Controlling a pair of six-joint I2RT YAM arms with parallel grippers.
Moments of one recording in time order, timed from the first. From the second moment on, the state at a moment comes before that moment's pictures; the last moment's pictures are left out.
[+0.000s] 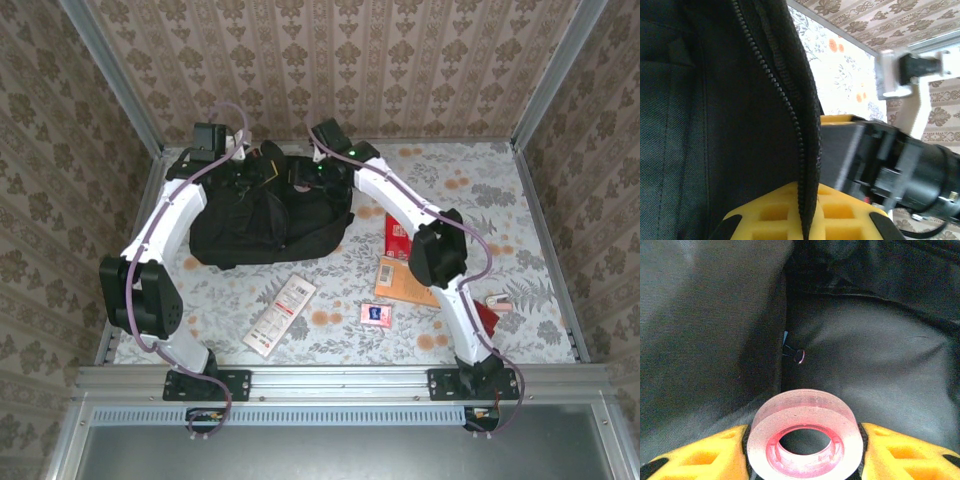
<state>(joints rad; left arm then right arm) -0.23 1.64 1.50 -0.59 0.58 -0.62 0.57 2.35 2.32 -0.81 -0.21 0.63</state>
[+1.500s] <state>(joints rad) -0.21 1.63 1.50 -0.59 0.60 -0.62 0.59 1.85 1.75 -0.65 -0.05 0.51</state>
